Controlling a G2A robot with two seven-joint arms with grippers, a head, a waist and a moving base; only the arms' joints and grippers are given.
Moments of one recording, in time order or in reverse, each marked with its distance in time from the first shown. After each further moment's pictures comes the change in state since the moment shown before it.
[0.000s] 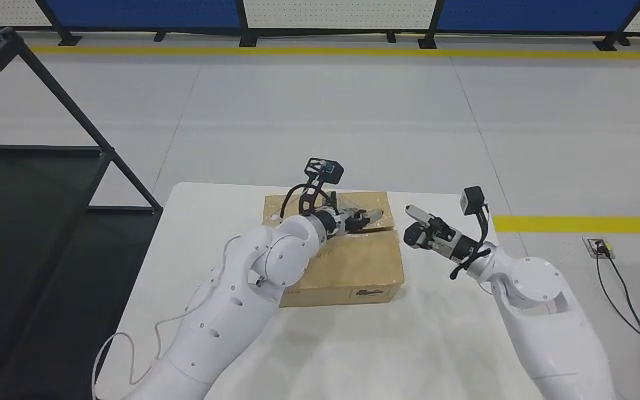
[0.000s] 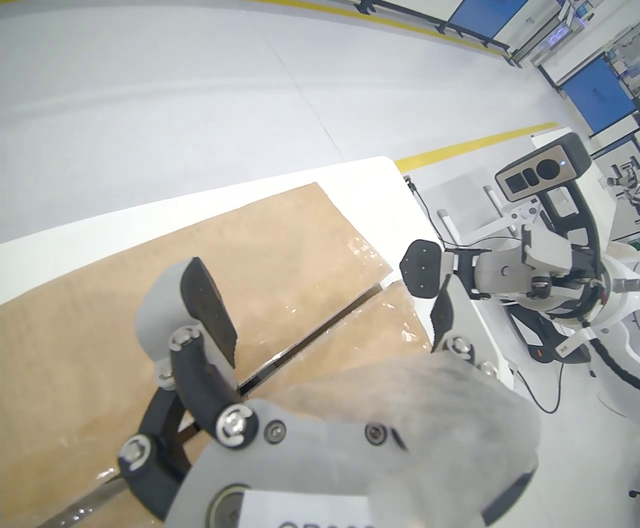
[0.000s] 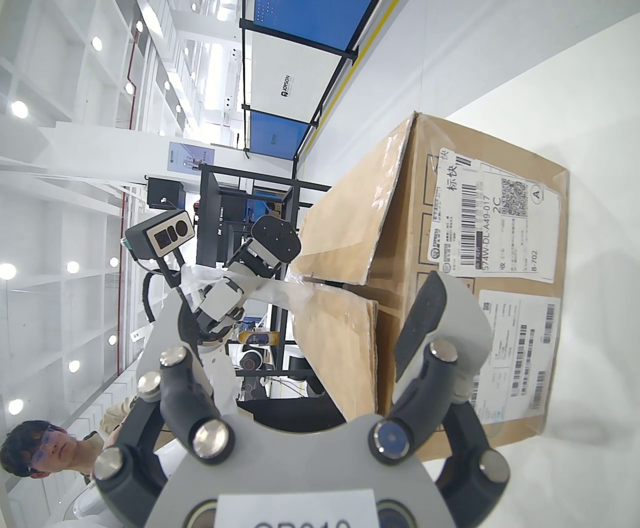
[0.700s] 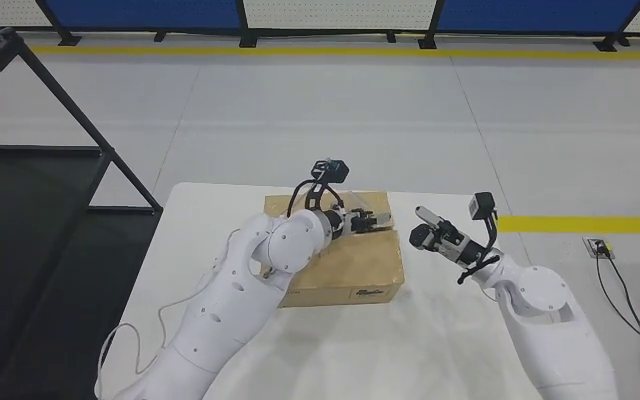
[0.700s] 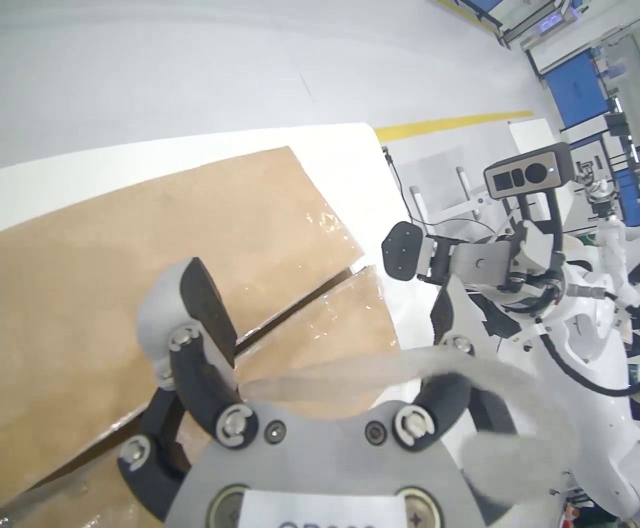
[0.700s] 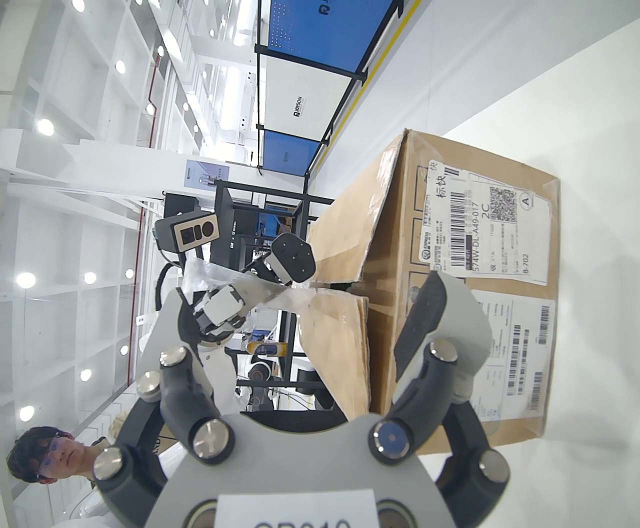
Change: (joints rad) left arm -0.045 -0.030 -0.006 0.056 -0.148 0.060 -0.126; right arm -0.044 0.009 0.026 -0.013 0.041 -0.036 -0.032
